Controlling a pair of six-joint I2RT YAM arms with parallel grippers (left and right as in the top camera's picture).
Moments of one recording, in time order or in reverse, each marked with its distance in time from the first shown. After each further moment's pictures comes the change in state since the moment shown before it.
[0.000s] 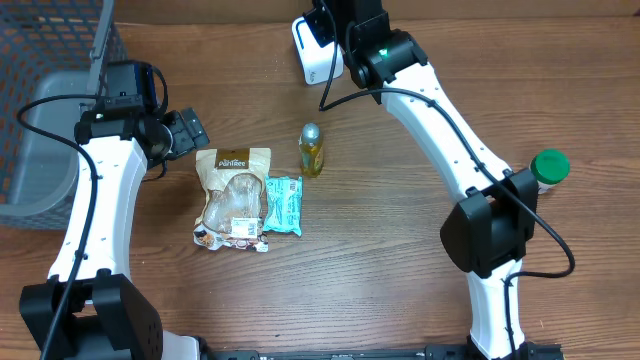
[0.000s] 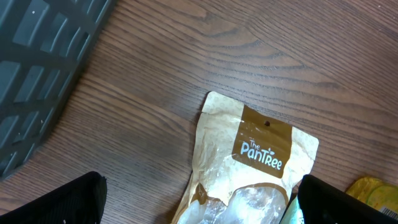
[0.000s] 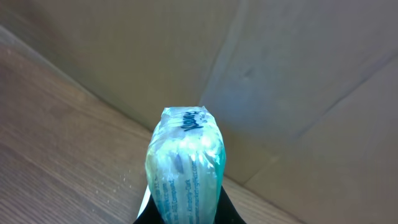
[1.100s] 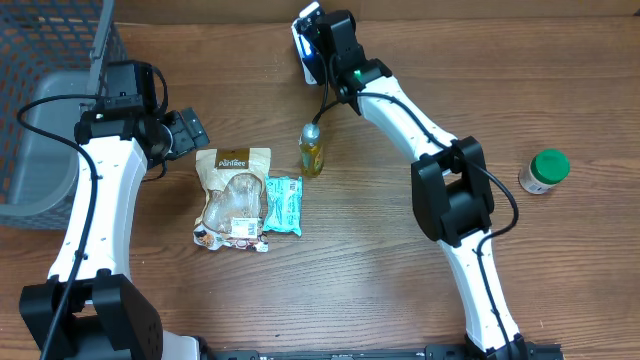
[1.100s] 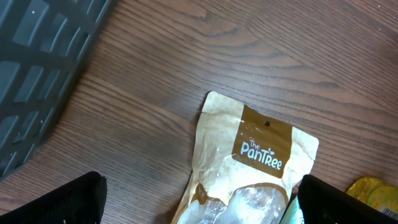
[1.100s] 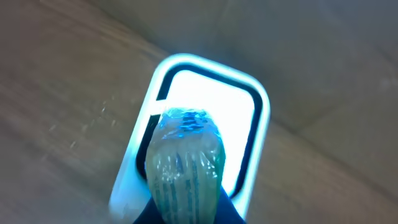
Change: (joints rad) left arm 0.000 0.000 0.000 0.000 0.000 0.000; right arm -0.019 0.257 -0.009 0.044 0.005 -0.013
